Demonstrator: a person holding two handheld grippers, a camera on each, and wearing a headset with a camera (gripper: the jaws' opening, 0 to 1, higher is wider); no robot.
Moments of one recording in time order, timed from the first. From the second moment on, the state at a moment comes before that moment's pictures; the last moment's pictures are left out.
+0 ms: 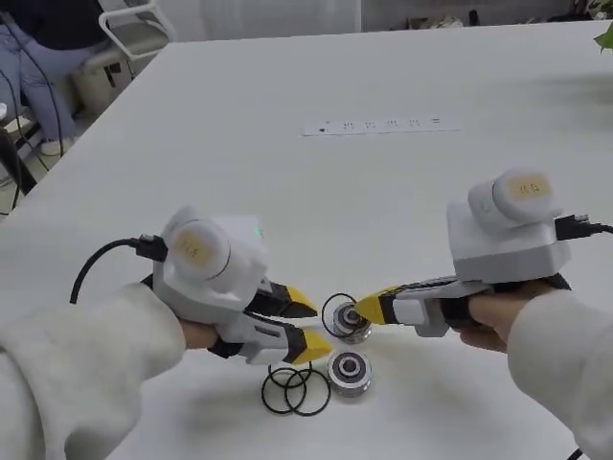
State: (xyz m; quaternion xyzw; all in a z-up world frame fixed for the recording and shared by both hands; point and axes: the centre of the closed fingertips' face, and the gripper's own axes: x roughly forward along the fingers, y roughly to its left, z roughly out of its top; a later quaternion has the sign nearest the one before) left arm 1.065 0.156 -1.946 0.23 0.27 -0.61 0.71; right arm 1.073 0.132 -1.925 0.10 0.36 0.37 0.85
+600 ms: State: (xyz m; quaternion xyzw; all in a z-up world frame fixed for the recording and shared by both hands) left arm 1.053 0.151 -1.942 0.23 0.27 -0.62 0.70; right arm 1.075 0.134 -1.916 0.10 0.35 0.38 0.85
